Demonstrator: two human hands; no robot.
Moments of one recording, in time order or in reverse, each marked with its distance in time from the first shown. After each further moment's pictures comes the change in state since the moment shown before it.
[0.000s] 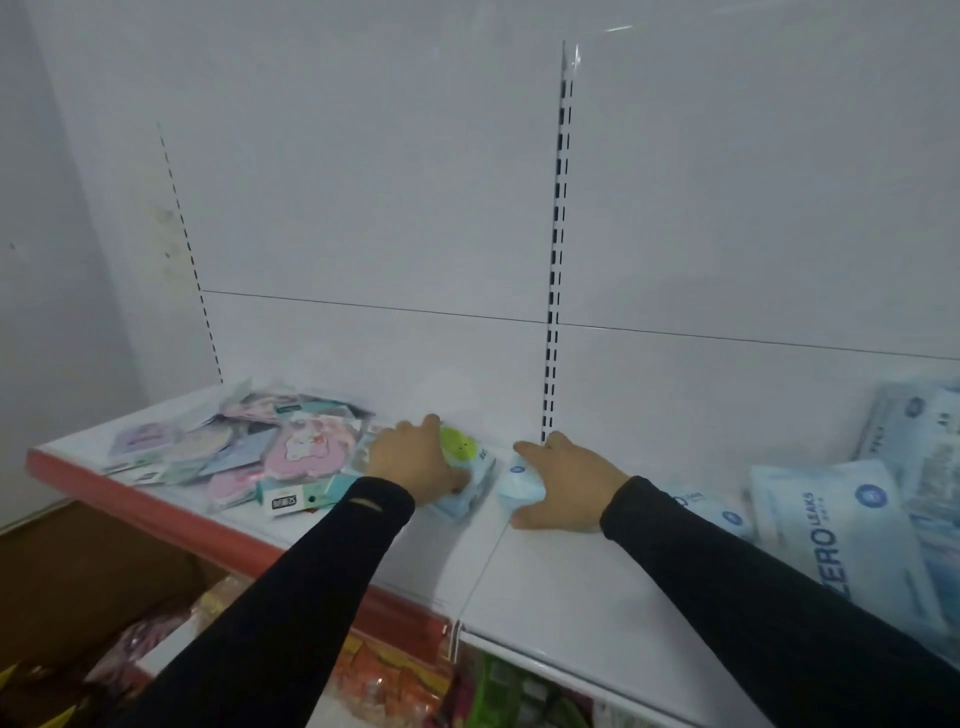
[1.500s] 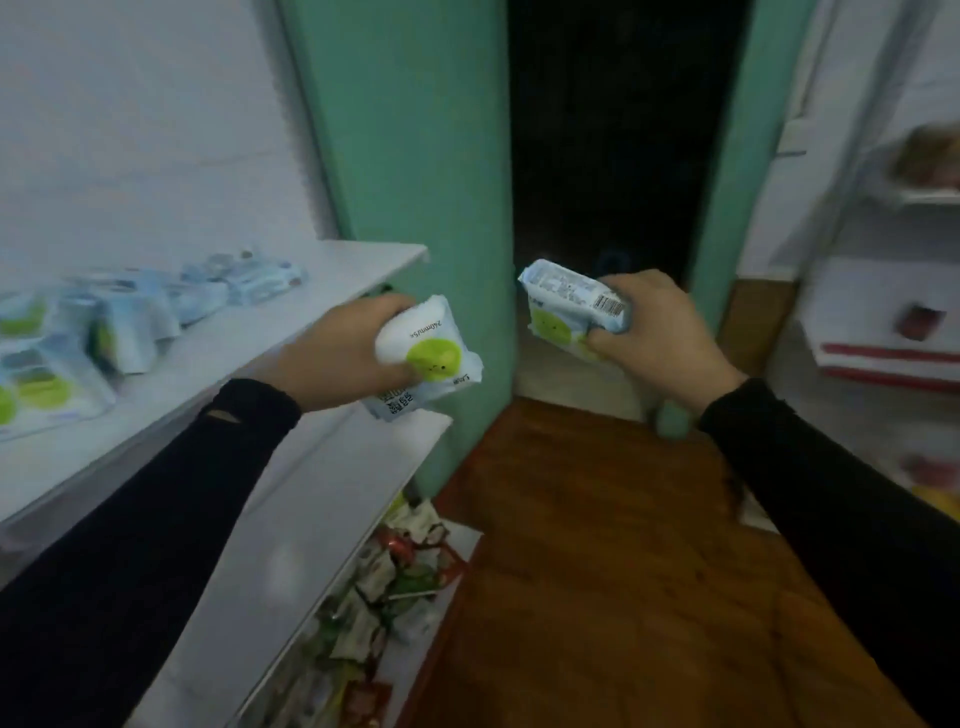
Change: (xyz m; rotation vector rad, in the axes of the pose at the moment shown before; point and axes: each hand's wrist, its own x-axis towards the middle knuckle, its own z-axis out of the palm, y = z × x) left_hand -0.573 0.748 -0.055 -0.690 -0.384 1.835; right_hand -1.021 0.145 -0.130 -0.258 0.862 1.483
